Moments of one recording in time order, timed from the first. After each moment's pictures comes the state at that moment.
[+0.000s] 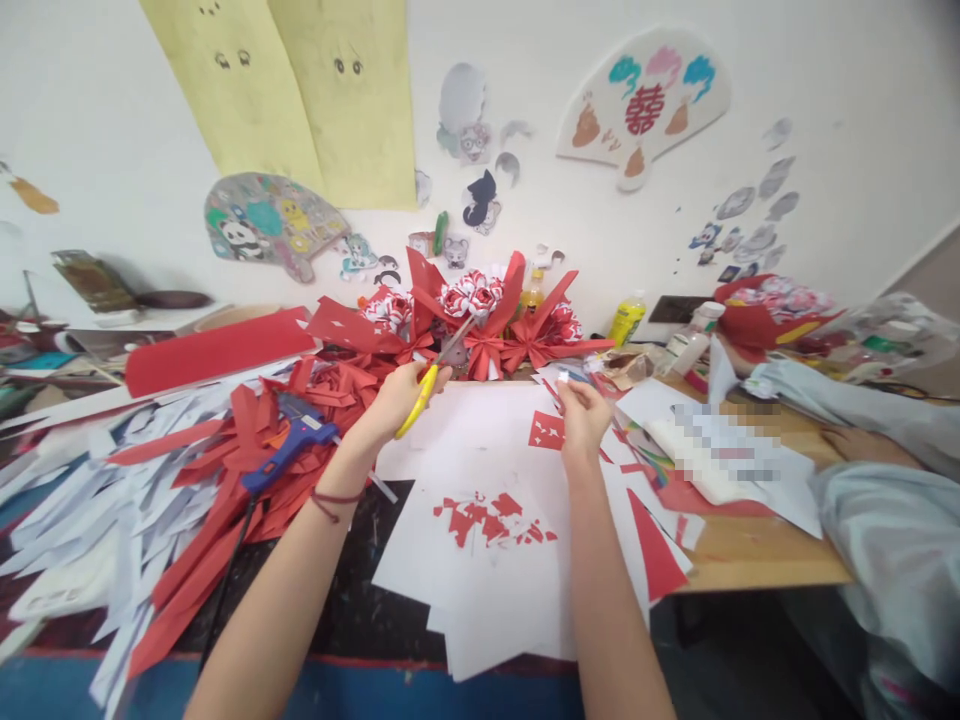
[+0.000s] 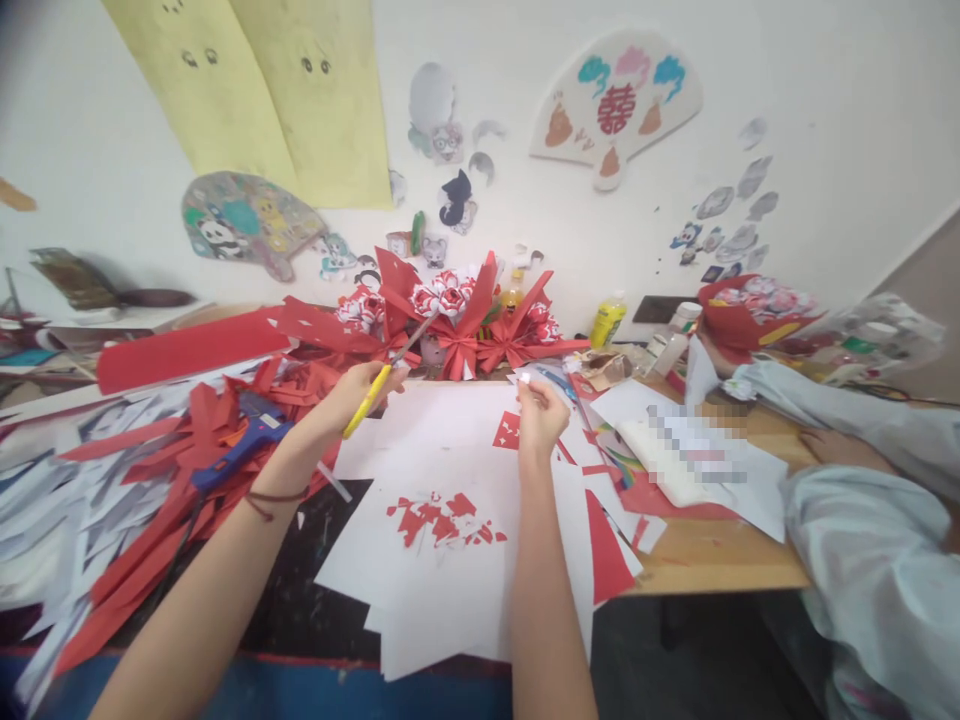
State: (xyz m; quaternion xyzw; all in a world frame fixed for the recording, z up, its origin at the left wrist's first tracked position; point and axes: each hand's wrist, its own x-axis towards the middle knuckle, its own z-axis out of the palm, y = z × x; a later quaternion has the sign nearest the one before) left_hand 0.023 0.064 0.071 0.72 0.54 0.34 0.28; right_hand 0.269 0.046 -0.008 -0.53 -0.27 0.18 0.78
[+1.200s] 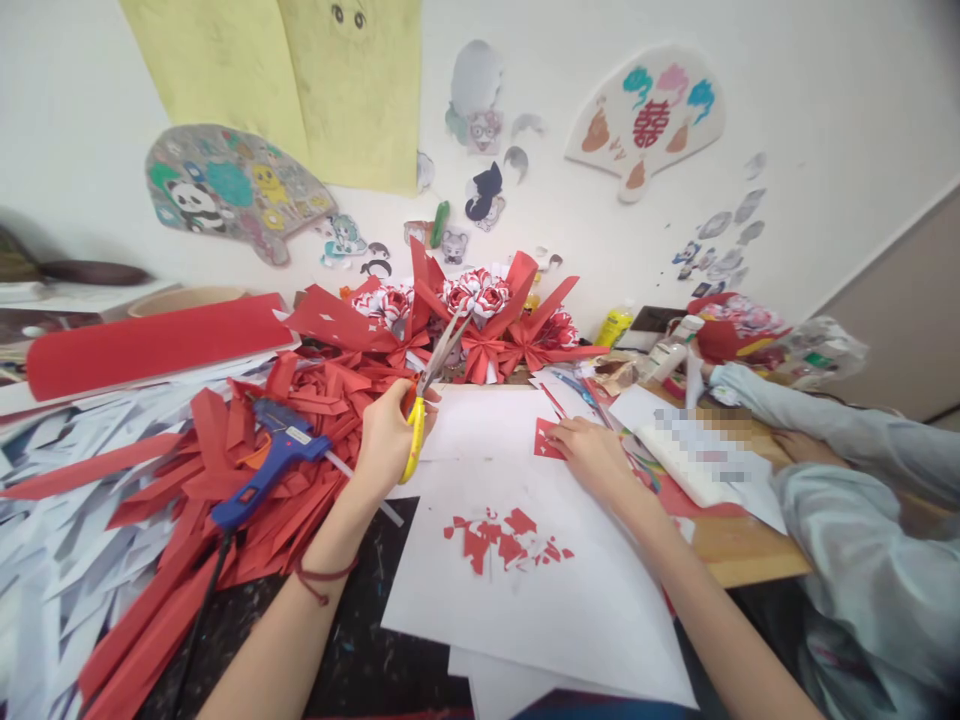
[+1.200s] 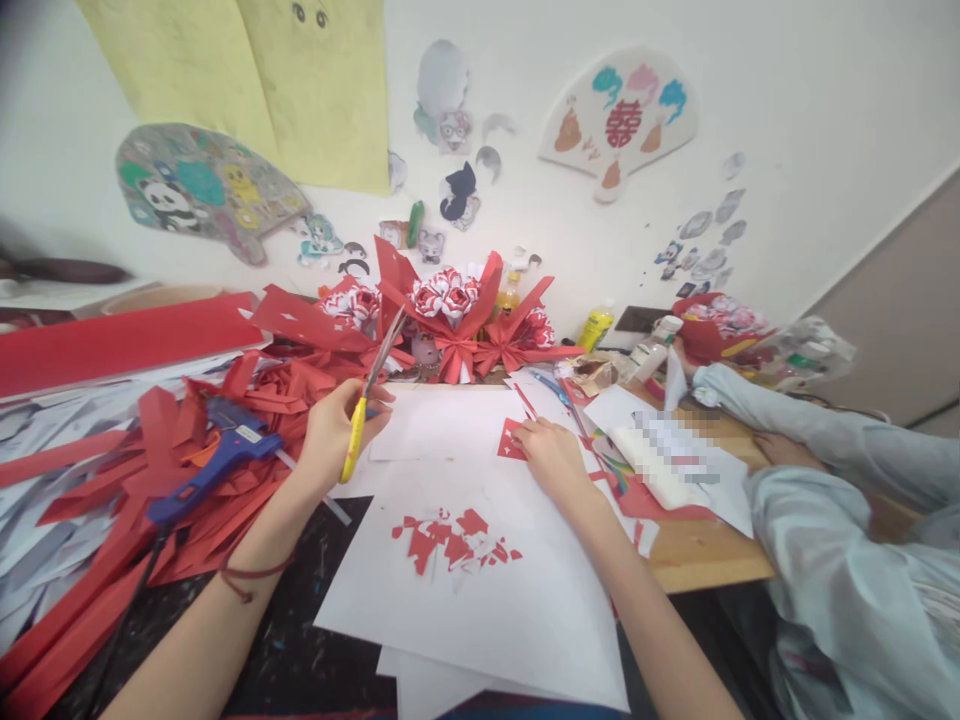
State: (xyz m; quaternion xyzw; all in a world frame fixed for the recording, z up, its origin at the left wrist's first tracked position) left_hand -0.006 0.060 0.018 0.69 0.45 0.49 0.29; right_hand 0.290 0.001 -0.001 -0.64 -0.75 -0.15 0.01
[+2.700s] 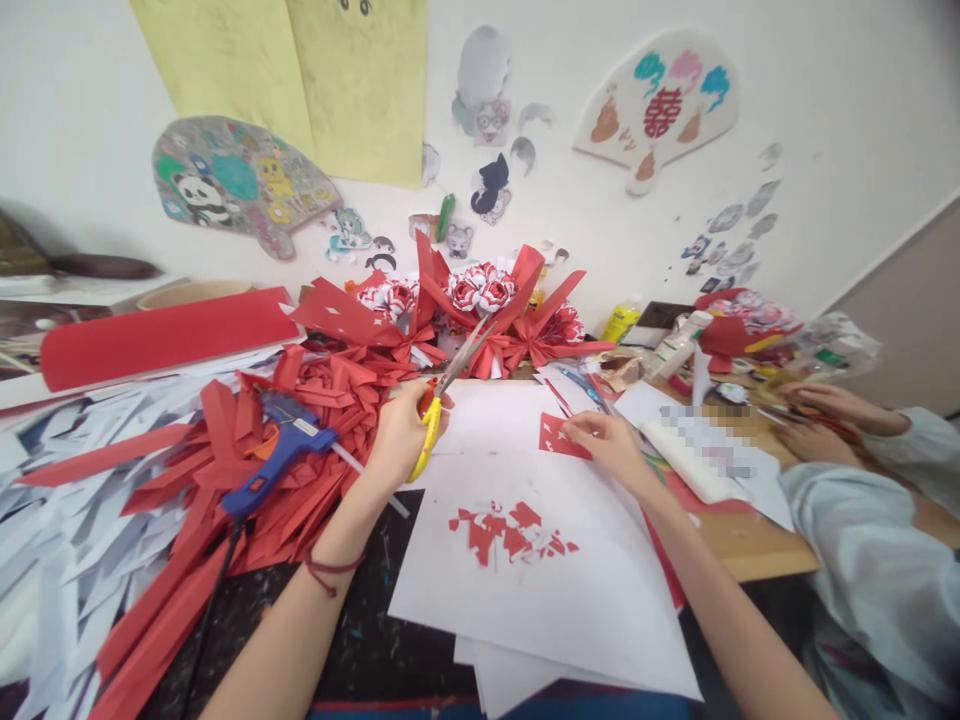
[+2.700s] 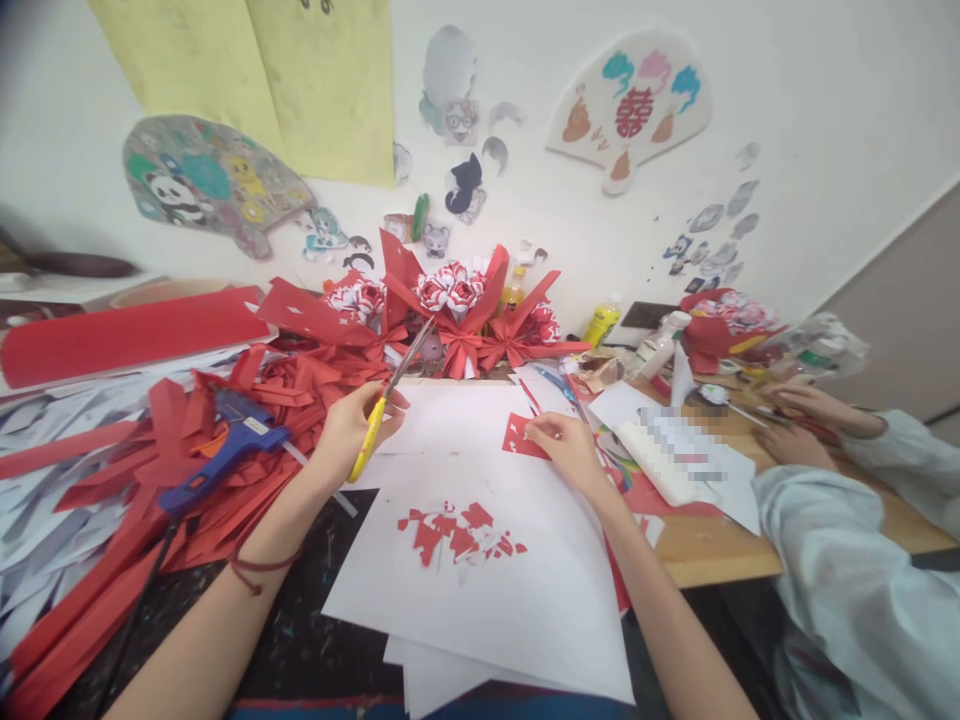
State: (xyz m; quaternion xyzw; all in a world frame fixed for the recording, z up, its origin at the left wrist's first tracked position) left_hand -0.003 0.059 0.014 0.72 0.46 0.43 0.29; right_hand 0.305 -0.002 0.000 -0.67 -0.64 0.14 0.35
